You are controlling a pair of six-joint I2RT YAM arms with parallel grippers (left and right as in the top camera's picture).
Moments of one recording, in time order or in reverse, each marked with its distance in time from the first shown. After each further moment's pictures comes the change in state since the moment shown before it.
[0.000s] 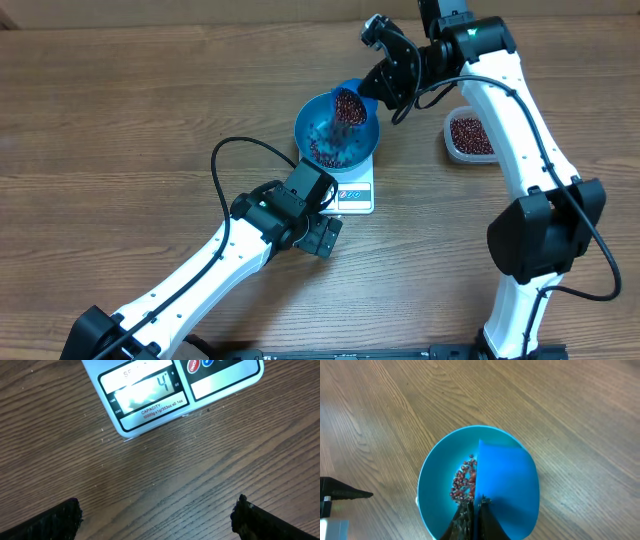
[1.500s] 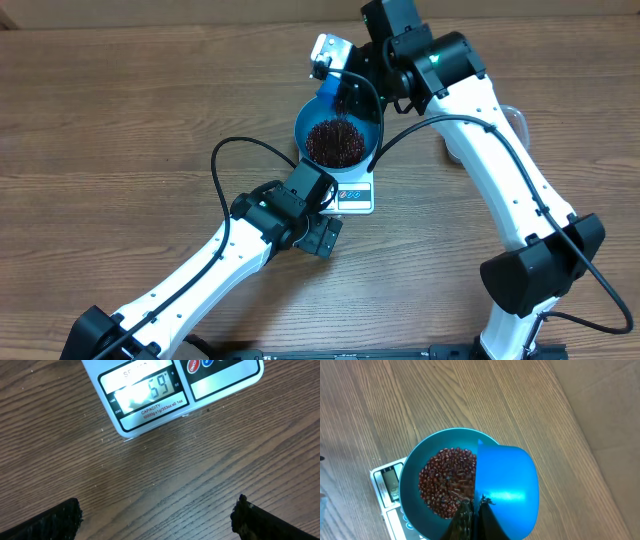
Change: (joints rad) left arm 0.000 0.000 0.000 0.000 0.000 0.000; right arm 0.220 -0.122 0.000 -0.002 0.391 -0.268
